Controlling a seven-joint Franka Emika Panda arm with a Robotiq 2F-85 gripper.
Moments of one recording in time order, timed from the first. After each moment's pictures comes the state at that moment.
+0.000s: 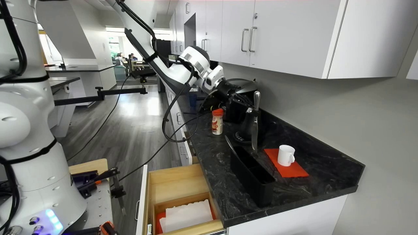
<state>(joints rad) -0.03 0.12 0.04 -2.18 -1.51 2.15 2.12</state>
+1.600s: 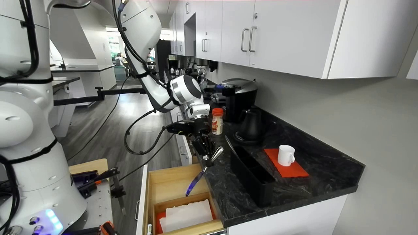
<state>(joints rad) 0.00 0.23 0.04 -2.35 -0.98 2.11 1.77</state>
